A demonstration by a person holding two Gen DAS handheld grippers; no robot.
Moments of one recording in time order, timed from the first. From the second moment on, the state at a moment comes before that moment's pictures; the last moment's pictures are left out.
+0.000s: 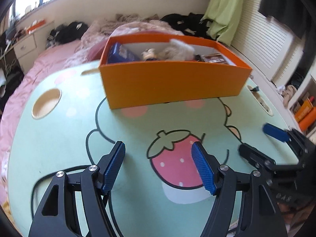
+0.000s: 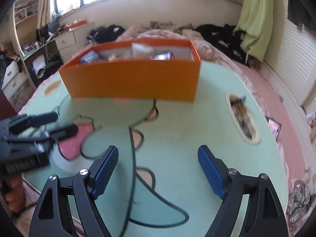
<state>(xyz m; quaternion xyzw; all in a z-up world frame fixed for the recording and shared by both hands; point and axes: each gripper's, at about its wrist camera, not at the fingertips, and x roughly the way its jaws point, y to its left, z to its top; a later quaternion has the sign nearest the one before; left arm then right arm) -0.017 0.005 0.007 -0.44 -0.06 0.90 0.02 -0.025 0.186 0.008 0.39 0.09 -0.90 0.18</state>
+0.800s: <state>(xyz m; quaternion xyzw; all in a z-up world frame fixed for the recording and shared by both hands) -0.020 0.011 -0.003 -0.45 -0.02 0.90 0.01 -0.020 0.186 0.002 0.37 0.09 -0.91 0.19</state>
